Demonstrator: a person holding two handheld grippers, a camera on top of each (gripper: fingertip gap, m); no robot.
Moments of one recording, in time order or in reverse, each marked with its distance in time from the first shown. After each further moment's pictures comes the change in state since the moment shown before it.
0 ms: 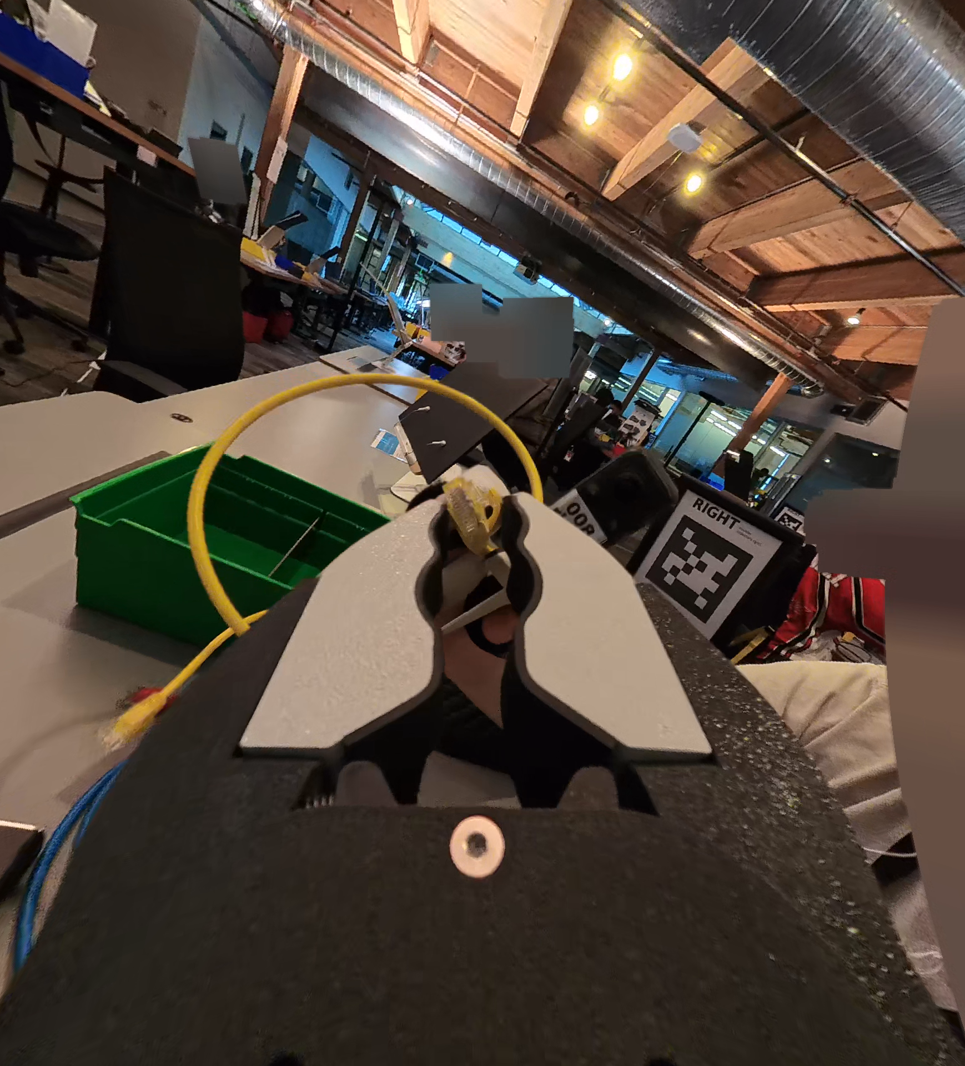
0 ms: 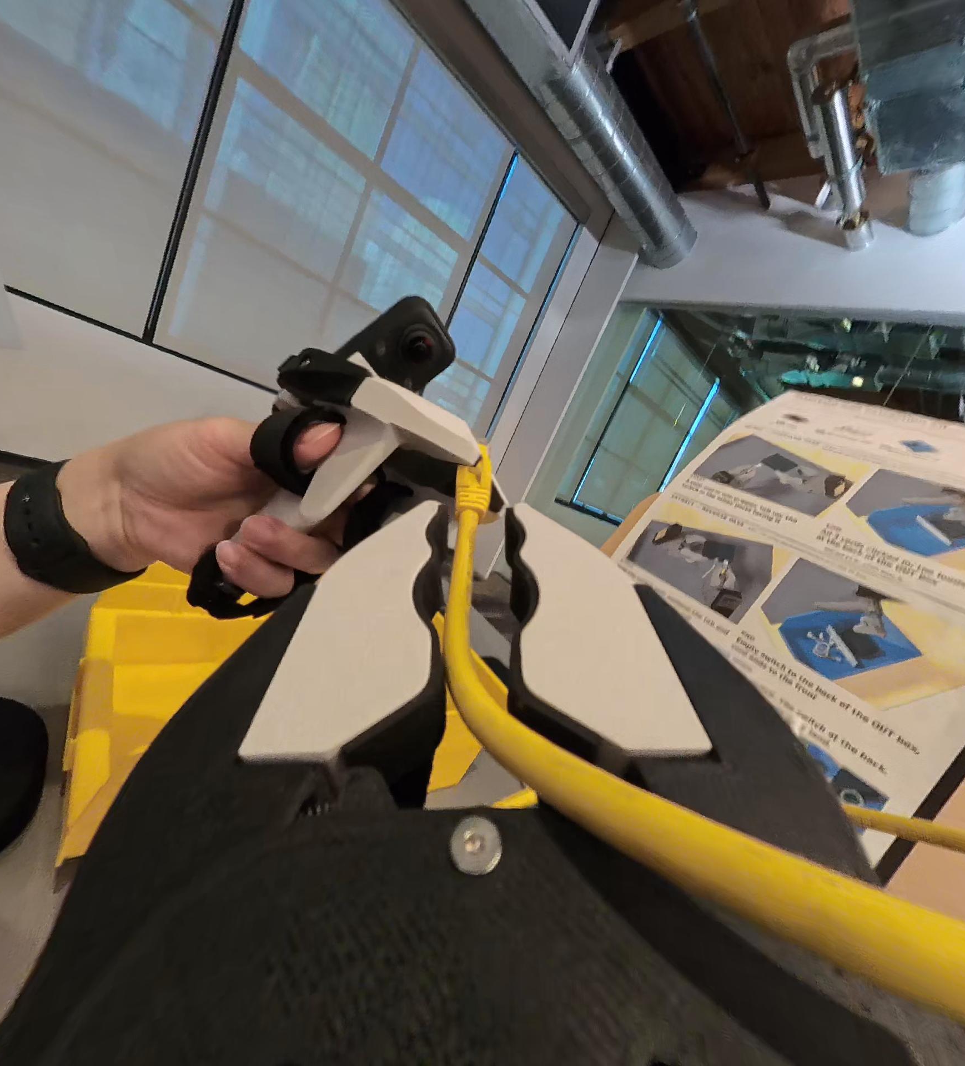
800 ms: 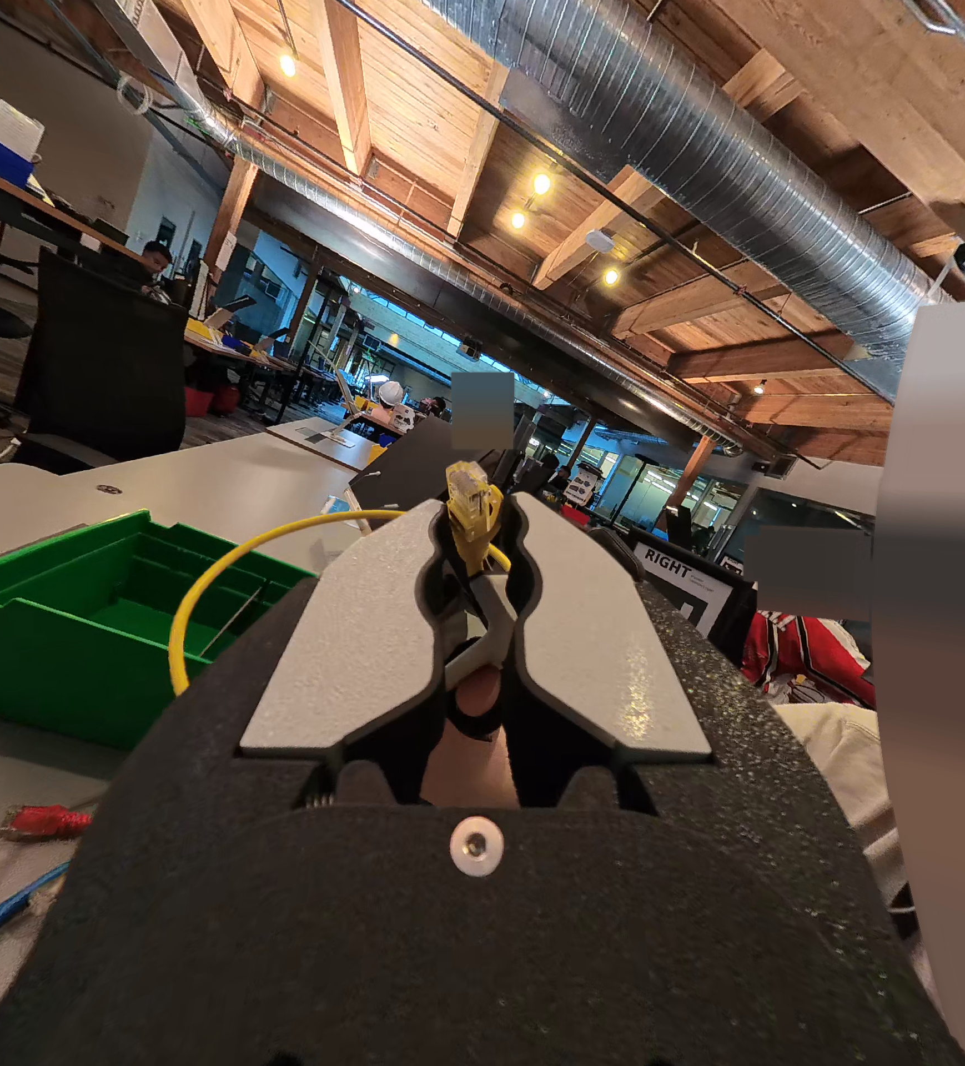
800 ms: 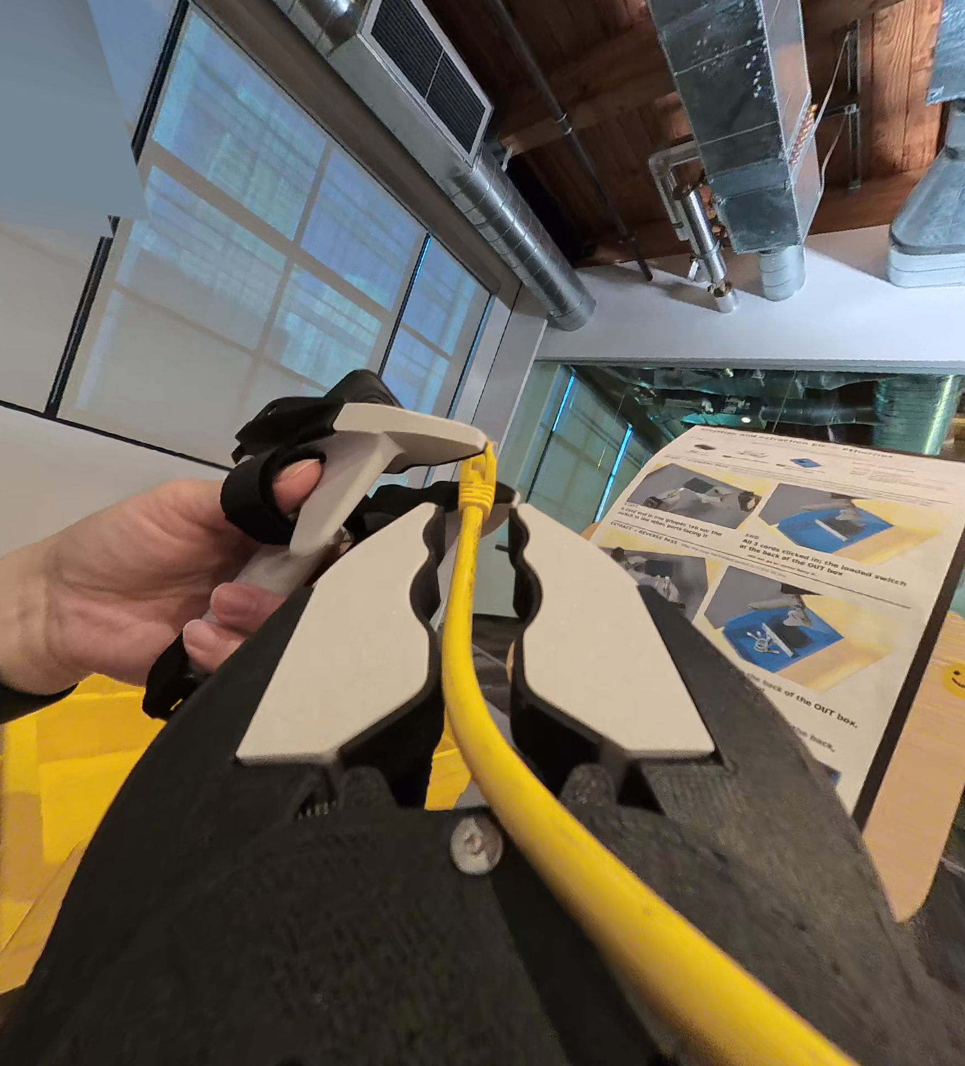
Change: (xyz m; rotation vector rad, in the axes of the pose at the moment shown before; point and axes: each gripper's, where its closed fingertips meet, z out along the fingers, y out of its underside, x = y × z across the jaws) left arm 0.014 -0.005 0.020 0.143 0.111 -0.013; right arm 0.008 -0.010 -0.008 0.113 0.161 0.008
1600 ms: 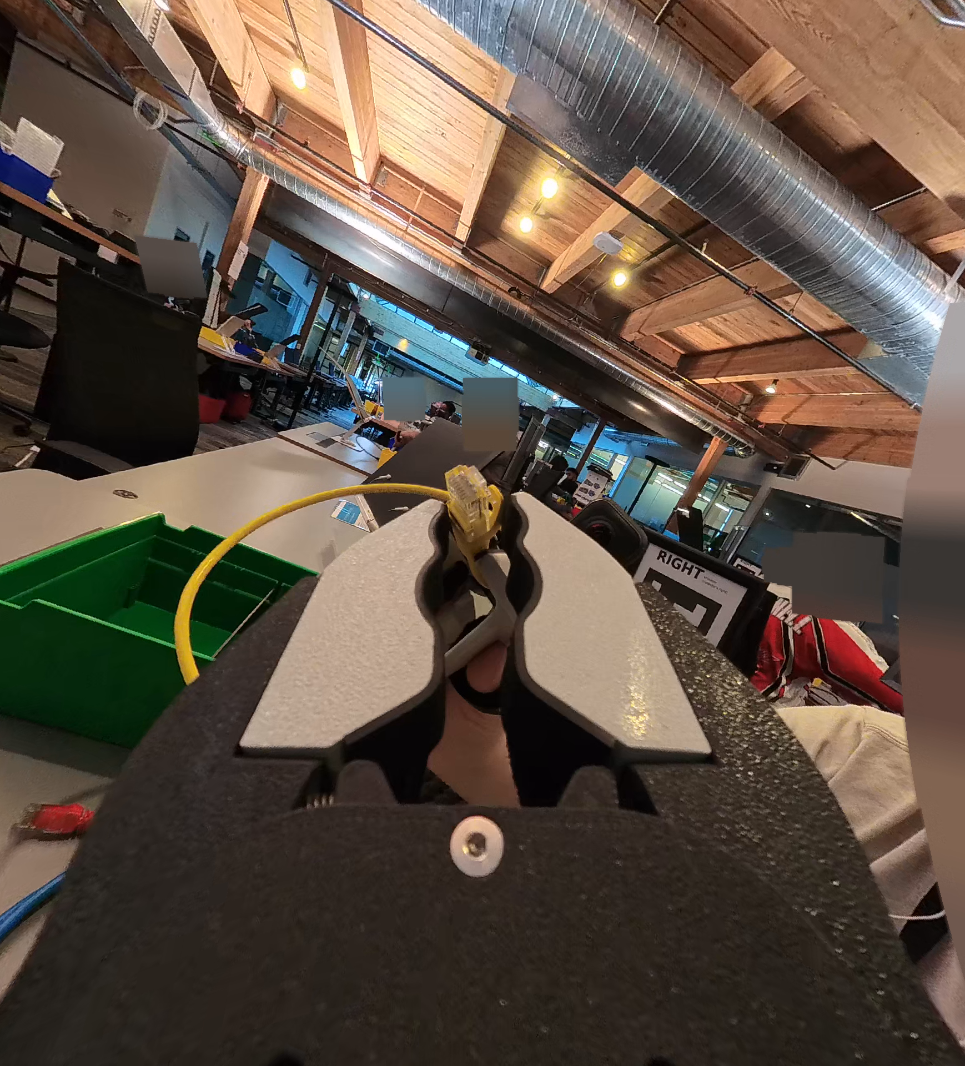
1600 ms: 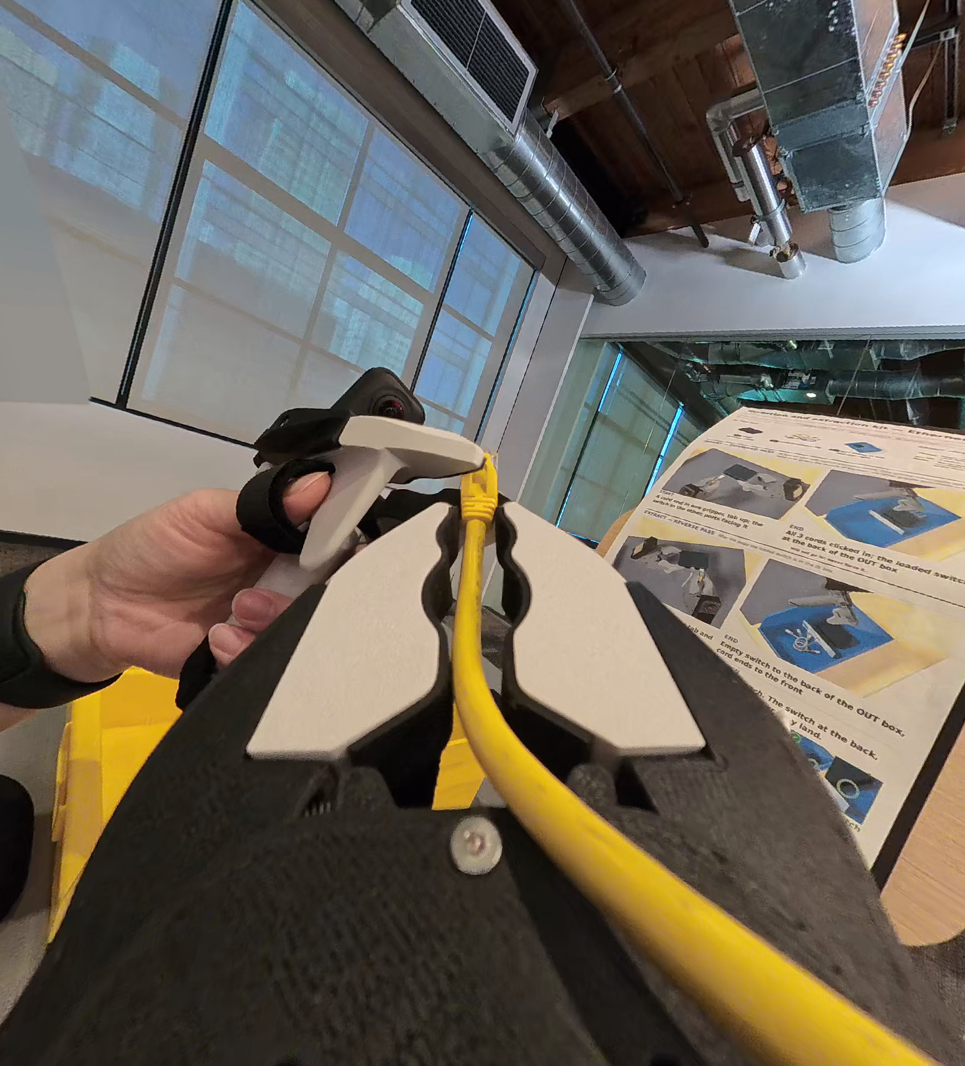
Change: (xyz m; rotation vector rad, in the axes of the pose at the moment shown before) left arm -0.005 0.002 0.000 0.006 -0.014 0.016; right arm 0.001 0.000 0.001 -0.039 -0.084 0.048
